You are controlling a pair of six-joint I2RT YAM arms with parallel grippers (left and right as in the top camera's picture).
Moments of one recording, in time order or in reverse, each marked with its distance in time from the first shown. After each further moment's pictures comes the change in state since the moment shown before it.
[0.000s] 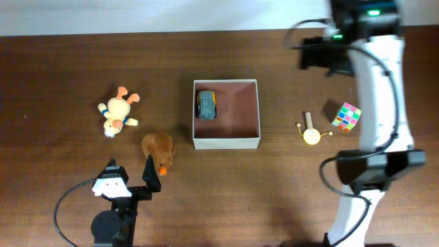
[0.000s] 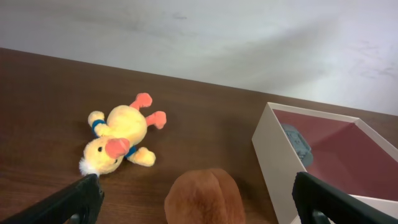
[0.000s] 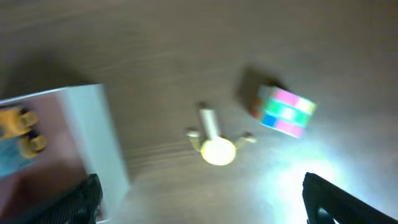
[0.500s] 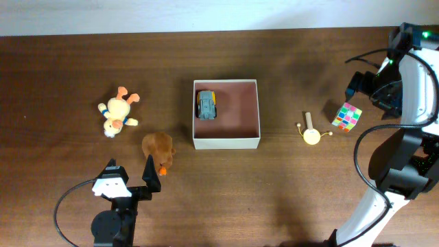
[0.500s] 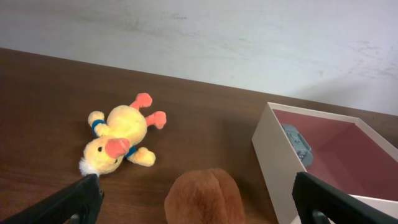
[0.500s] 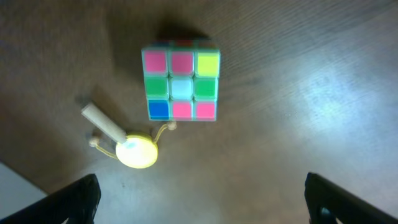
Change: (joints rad) left arm 0.000 0.000 0.000 0.000 0.000 0.000; right arm -0.338 -0.005 -0.475 0.179 -0.080 0.000
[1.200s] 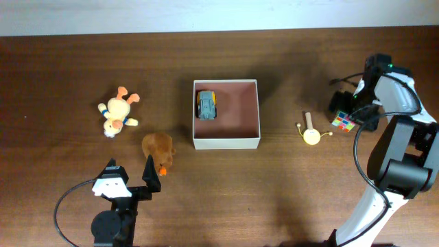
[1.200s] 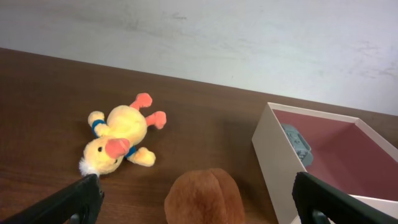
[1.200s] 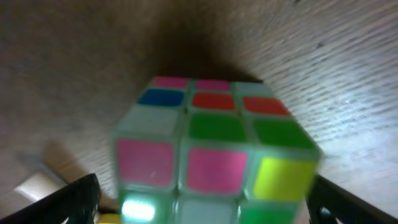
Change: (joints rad) left arm 0.000 0.000 0.000 0.000 0.000 0.000; right arm 0.019 0.000 -0.425 0.475 -0.033 -0.051
